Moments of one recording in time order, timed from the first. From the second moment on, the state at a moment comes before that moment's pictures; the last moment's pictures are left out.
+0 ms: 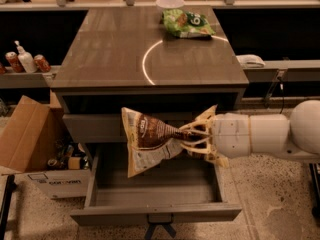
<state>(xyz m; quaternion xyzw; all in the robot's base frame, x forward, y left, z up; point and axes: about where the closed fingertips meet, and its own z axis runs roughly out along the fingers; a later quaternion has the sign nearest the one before) 0.450 -0.060 0.813 -0.69 0.44 0.16 0.55</state>
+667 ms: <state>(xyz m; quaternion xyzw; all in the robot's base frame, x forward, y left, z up) 0.443 -0.072 0.873 -0.70 0.41 0.11 0.57</state>
